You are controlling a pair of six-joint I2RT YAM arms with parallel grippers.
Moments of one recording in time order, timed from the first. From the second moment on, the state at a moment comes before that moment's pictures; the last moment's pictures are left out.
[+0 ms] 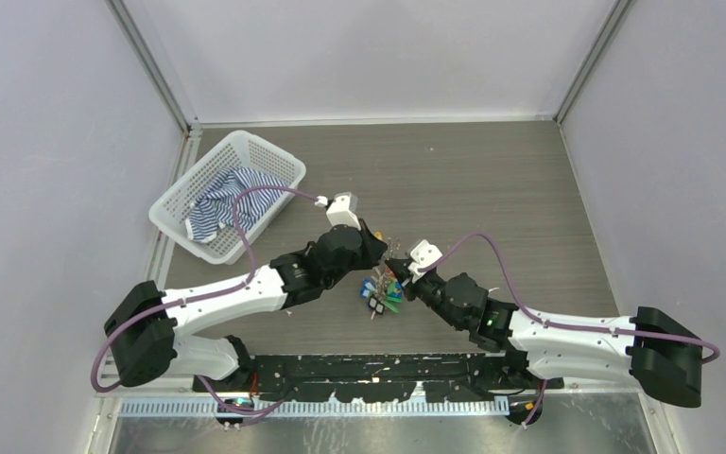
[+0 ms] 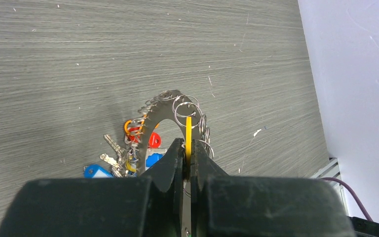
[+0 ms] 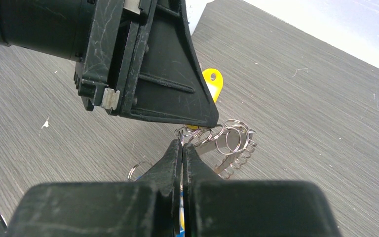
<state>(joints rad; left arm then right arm) -1.00 1.29 0.81 0.02 -0.38 -0.87 1.14 0.96 0.32 0.60 0.40 -0.06</state>
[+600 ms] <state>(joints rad) -1.01 1.16 0.76 0.03 -0.39 -0.82 1.14 0.93 0.33 0.56 0.39 -0.04</state>
